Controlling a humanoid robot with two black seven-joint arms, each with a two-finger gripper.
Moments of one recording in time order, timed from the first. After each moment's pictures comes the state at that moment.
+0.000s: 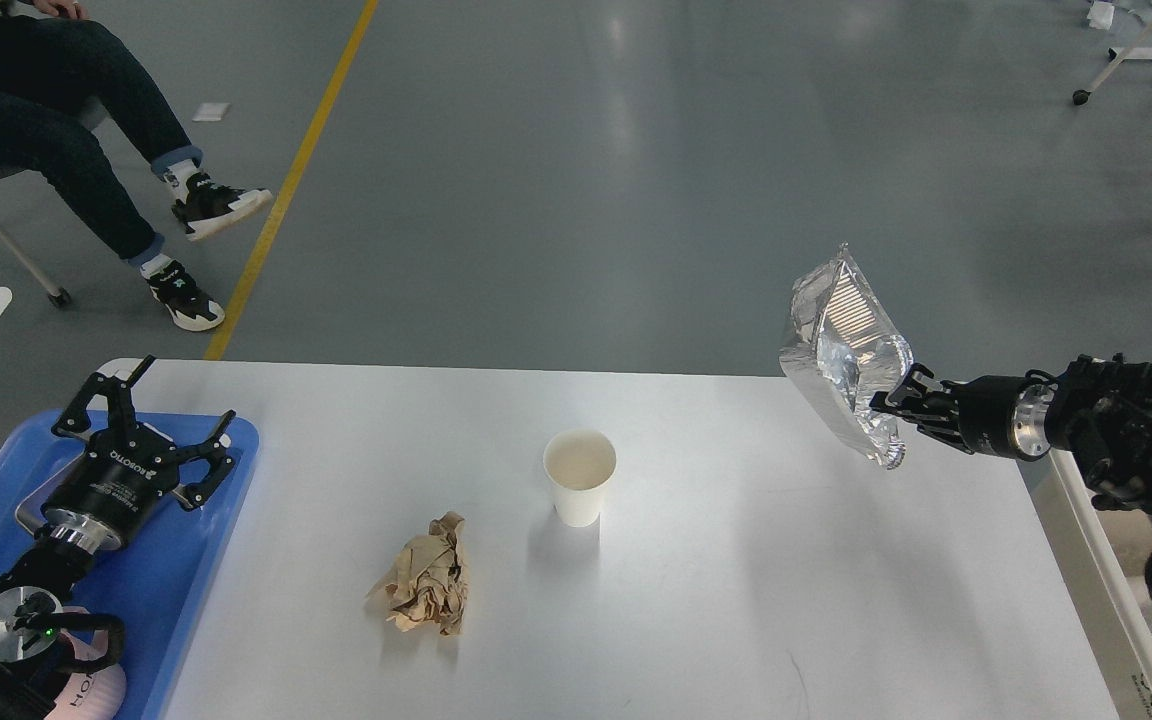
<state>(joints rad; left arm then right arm) -0.45 0.30 -0.99 -0.38 0.01 -0.81 -0.21 0.88 -0.24 -0.54 0.01 -0.20 0.69 0.59</state>
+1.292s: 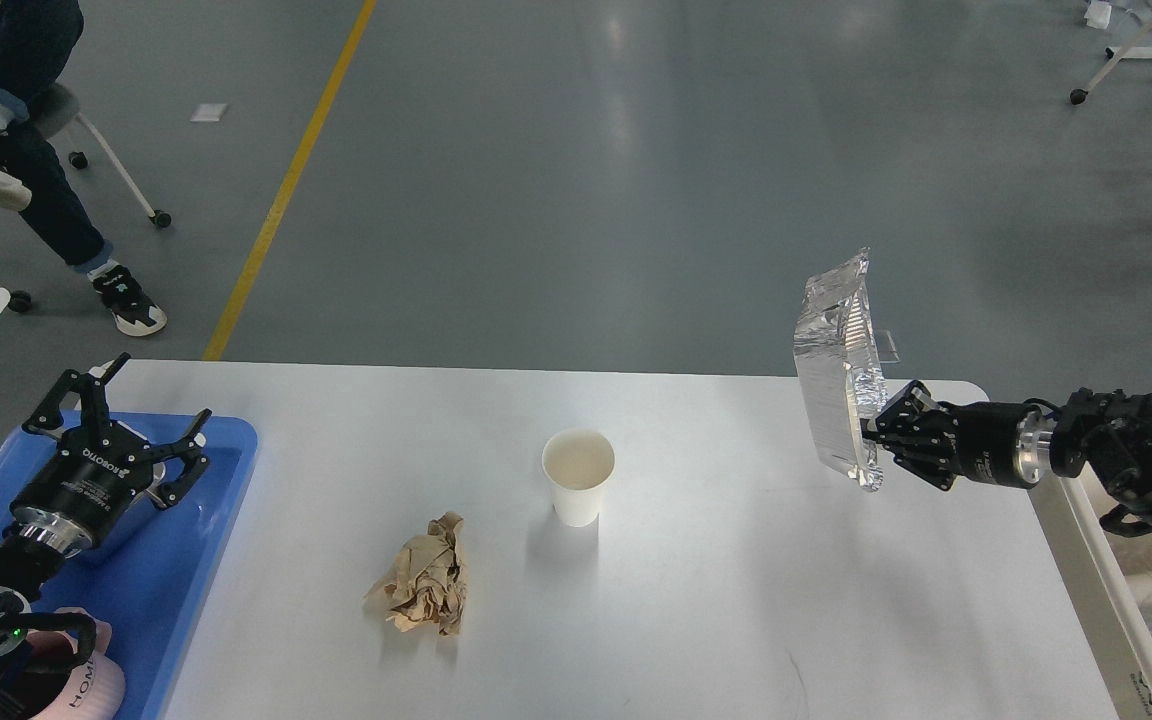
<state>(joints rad) -0.45 0.35 -0.99 -0.37 0.01 -0.82 -0.19 0.86 -0.29 -0.44 0.10 -0.20 0.89 0.61</state>
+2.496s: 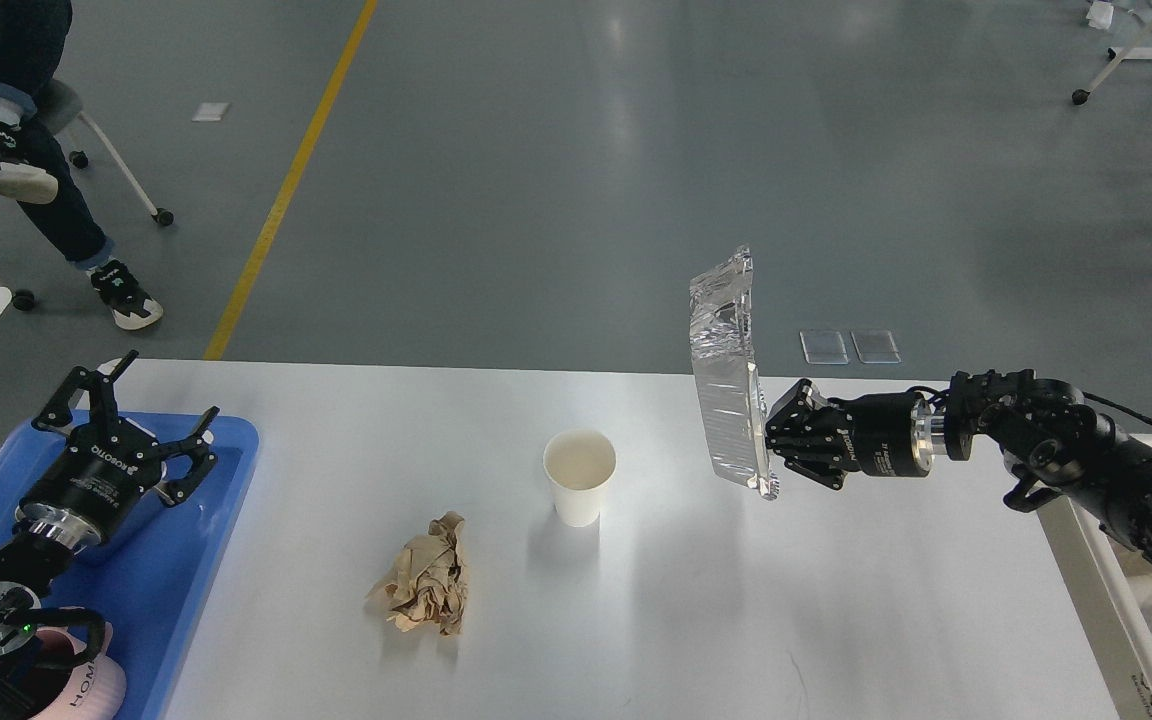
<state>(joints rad) -0.46 0.33 -0.98 -0.37 0.01 -0.81 -0.19 0.99 -0.26 -0.45 0.38 -0.24 0.89 0.61</state>
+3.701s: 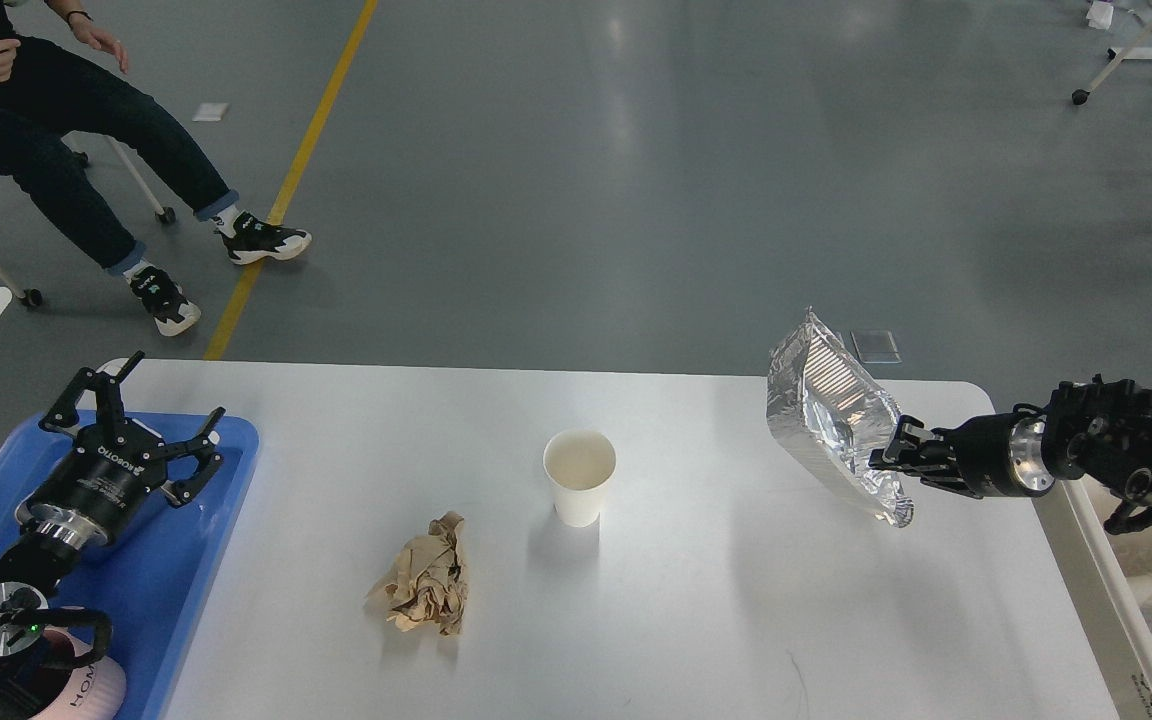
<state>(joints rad) -0.46 0.33 -0.98 -0.37 0.01 -0.81 -0.20 0.97 -0.46 -0.45 0.51 -0.48 0.53 0.40</state>
